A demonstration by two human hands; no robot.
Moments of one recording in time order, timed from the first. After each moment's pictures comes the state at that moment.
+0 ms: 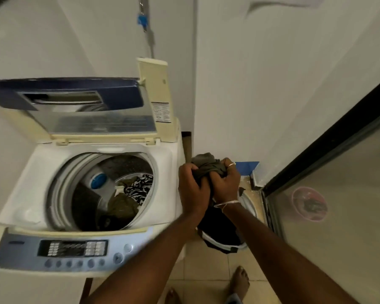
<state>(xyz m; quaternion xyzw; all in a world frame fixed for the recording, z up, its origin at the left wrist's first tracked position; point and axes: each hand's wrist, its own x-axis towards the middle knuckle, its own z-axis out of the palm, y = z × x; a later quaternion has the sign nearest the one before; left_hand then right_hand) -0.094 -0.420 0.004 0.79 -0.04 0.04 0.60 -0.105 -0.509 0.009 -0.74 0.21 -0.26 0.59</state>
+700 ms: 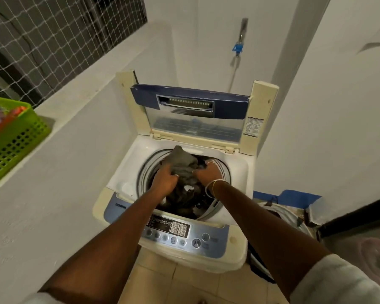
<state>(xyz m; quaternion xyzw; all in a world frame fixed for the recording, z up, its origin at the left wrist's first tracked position) 0.018 -0.115 0.025 0.91 0.05 -0.10 0.39 0.010 -0.281 0.035 -0.81 0.18 0.09 0.54</state>
